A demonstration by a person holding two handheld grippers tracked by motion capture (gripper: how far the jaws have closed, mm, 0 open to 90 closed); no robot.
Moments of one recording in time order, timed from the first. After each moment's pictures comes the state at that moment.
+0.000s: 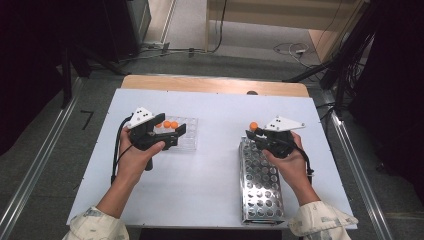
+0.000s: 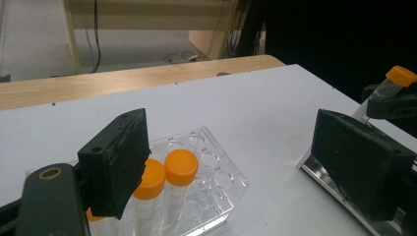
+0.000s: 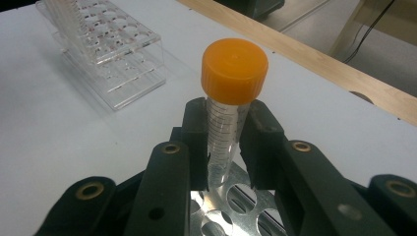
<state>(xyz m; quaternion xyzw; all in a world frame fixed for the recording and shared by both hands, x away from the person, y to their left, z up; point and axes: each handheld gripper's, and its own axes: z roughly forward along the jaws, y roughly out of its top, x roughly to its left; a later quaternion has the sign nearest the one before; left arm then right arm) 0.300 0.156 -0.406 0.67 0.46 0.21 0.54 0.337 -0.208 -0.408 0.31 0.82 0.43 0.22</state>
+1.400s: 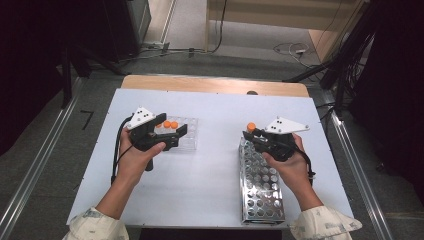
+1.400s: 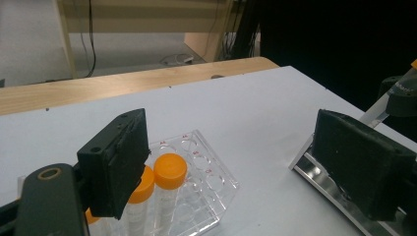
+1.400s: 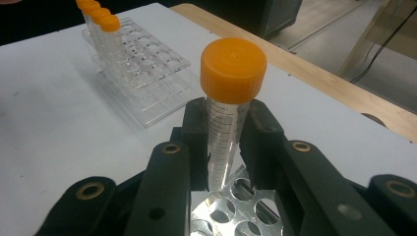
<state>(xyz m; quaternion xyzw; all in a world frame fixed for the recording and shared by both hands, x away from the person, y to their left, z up) 0.296 0.154 -0.401 0.68 0.45 0.21 0.54 0.317 -0.200 -0.388 0.28 0.82 0.45 0.21</state>
